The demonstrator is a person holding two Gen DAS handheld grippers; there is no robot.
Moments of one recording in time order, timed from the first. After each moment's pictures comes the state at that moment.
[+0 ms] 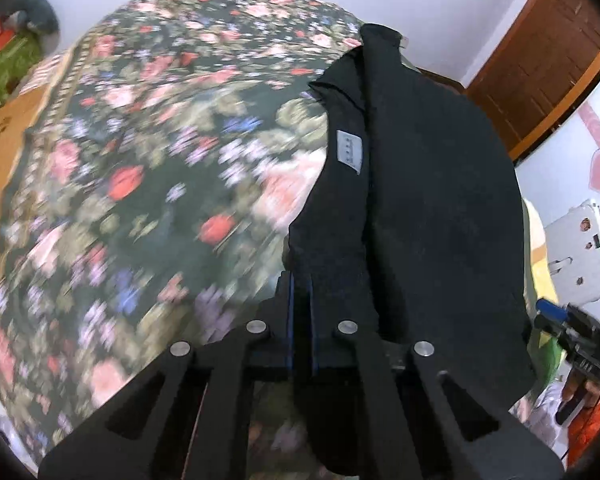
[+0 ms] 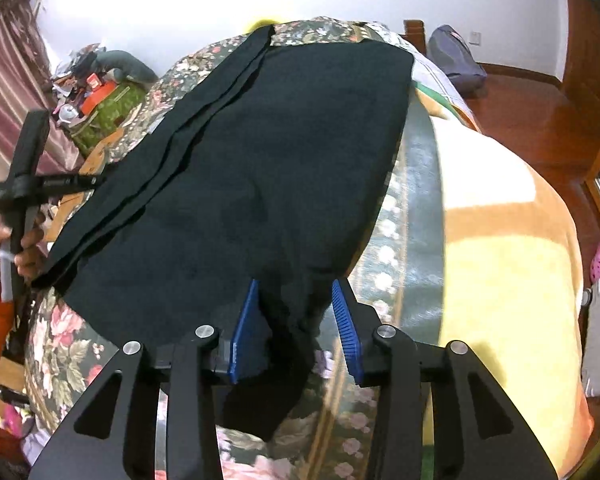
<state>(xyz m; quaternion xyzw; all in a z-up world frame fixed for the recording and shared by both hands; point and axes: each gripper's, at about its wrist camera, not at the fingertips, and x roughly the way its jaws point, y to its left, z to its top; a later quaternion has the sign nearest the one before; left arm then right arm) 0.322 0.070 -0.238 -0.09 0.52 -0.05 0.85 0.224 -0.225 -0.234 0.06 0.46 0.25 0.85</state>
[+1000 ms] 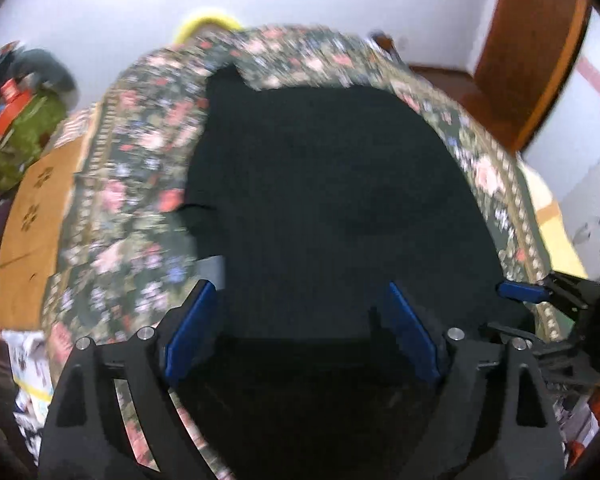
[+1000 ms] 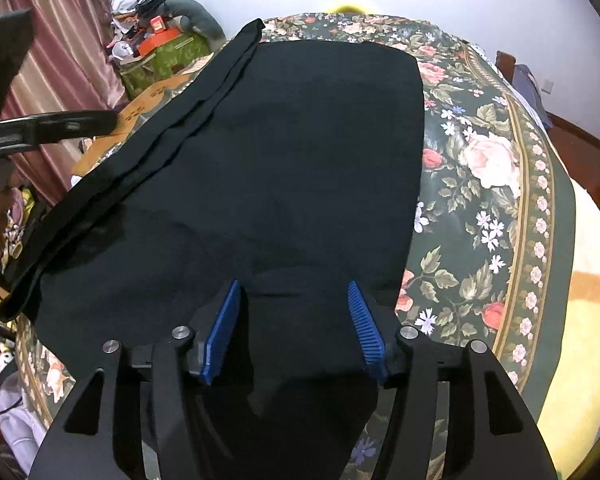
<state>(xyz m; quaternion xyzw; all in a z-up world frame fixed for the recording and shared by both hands) 0.287 0.030 -0.206 0.02 0.51 -0.02 0.86 0.232 -0.142 -0.248 -0.03 0.45 0.33 0.83</state>
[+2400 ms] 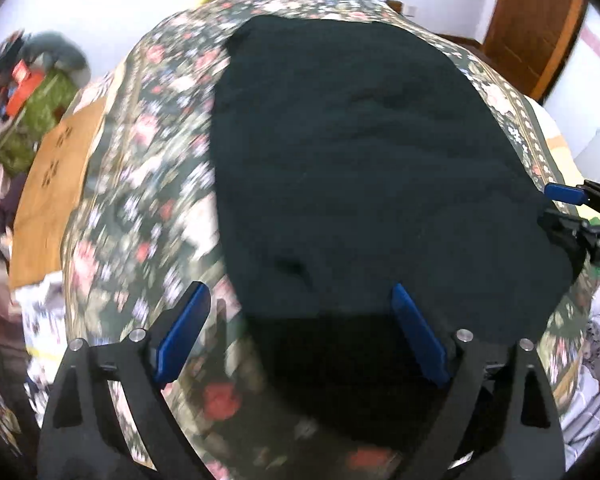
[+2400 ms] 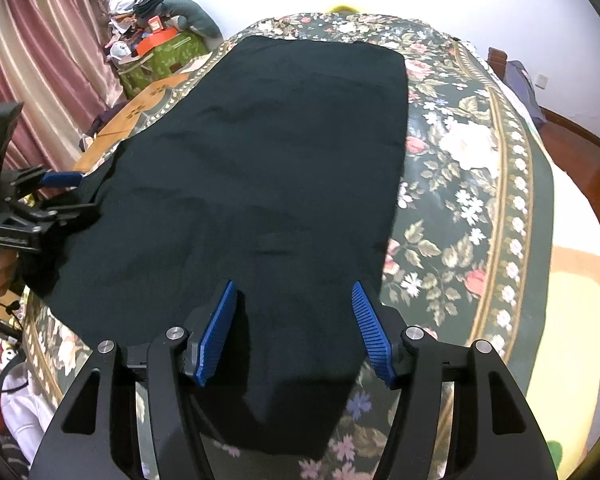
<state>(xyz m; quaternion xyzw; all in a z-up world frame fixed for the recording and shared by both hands) 0.179 0.082 -0.223 0.03 0.54 0.01 0.84 0.203 -0.152 -0.230 -0.03 0.46 0.32 0.83</state>
